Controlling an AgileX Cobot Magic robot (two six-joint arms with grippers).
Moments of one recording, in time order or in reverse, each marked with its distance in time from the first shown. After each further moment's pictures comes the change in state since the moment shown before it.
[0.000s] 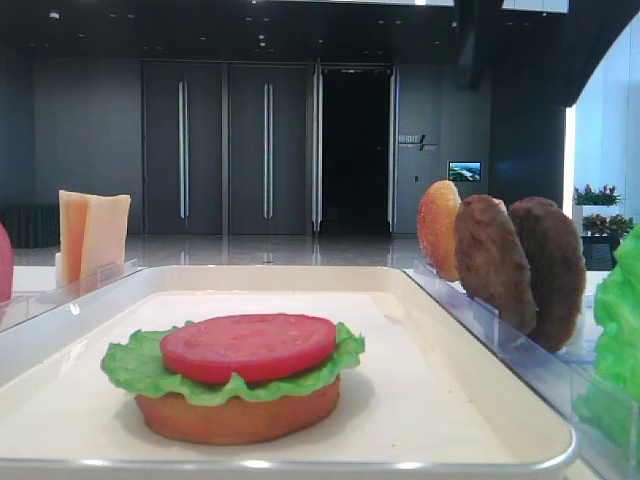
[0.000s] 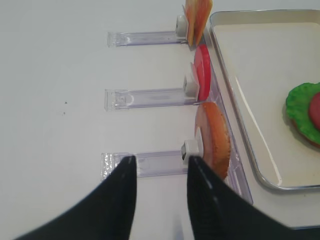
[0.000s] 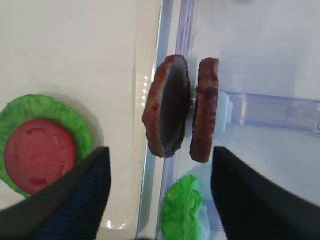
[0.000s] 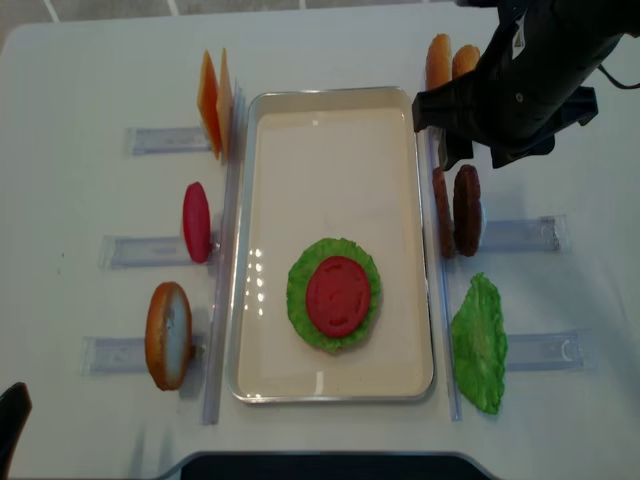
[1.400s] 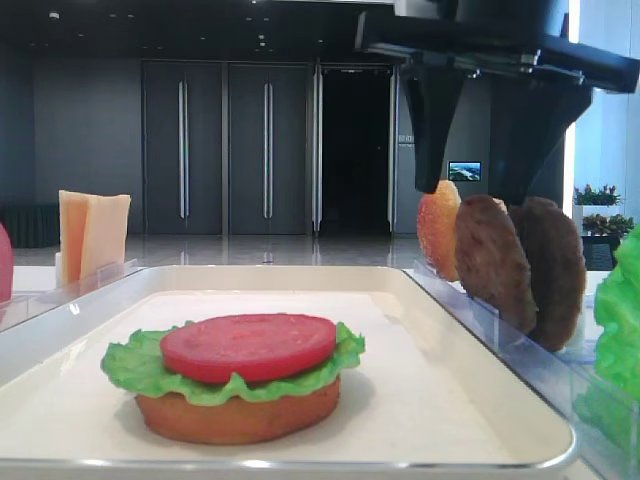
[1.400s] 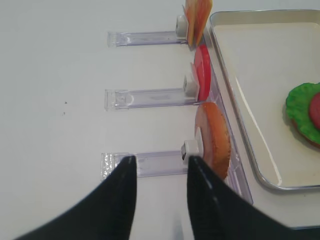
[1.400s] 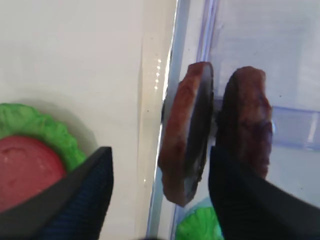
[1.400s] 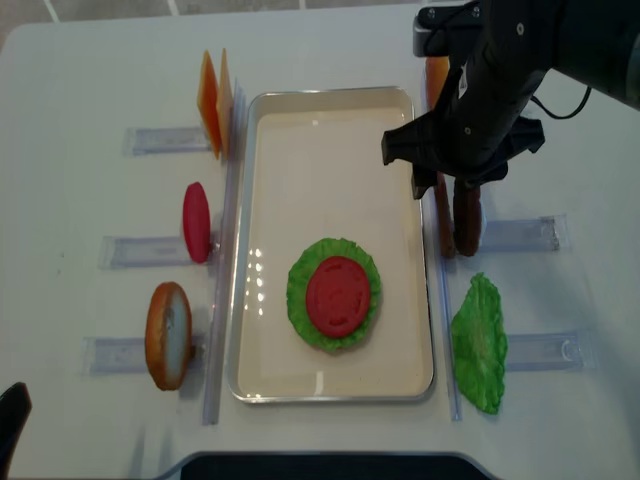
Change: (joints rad) left arm 0.000 0.000 0.000 -0.001 0.000 0.000; right arm 0.021 0.165 0.000 0.021 -0.091 -0.013
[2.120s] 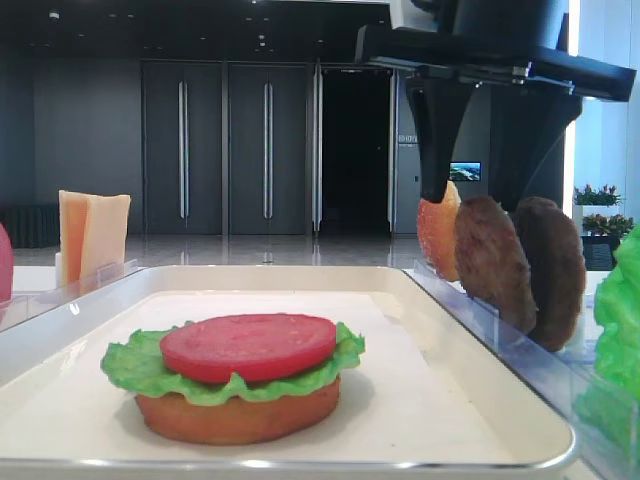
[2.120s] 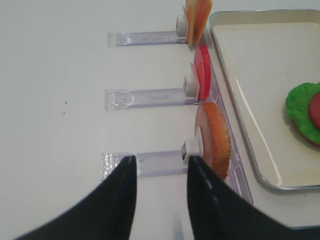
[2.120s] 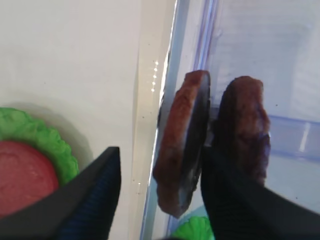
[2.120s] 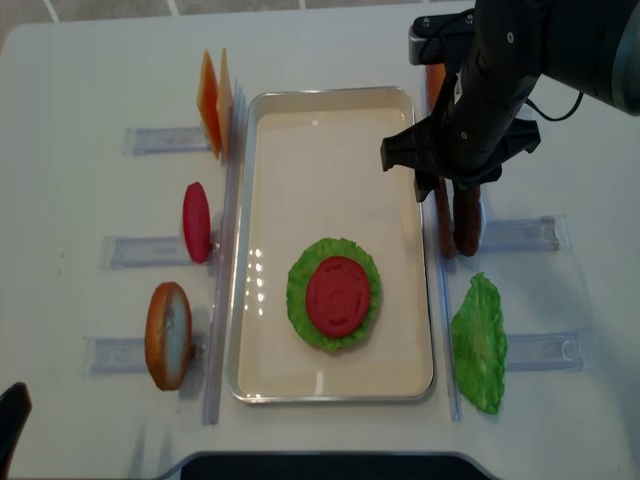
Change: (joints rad) left arm 0.000 0.000 0.000 0.000 0.000 0.000; right arm 0.000 0.013 0.000 -0.019 -0.016 -0.015
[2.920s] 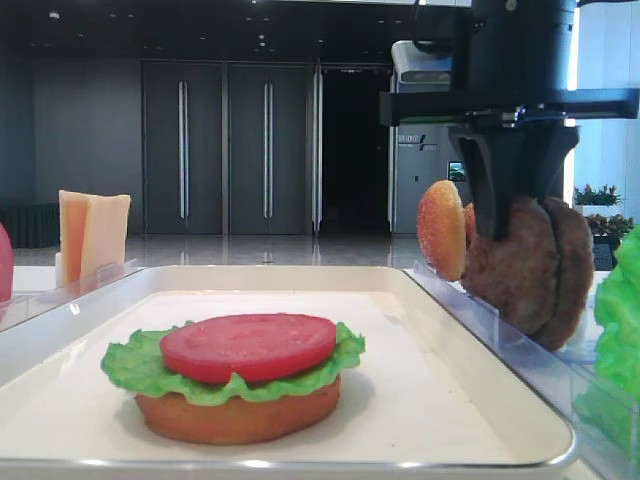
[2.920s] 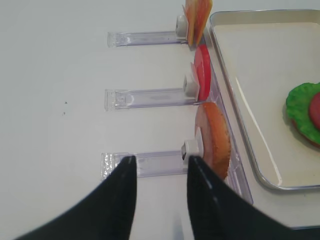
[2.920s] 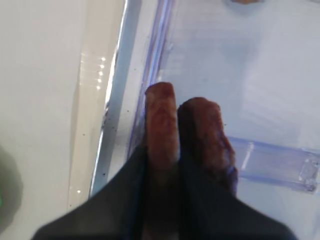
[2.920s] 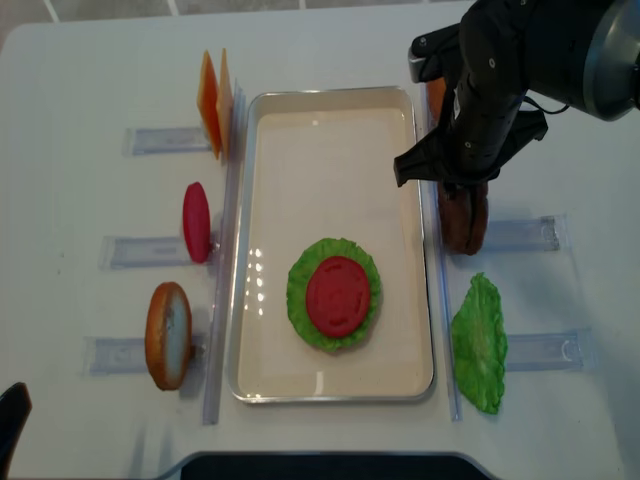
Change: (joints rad) left arm 0.000 0.000 0.000 0.000 0.000 0.000; right arm 0.002 0.059 0.000 -0.175 0.000 0.017
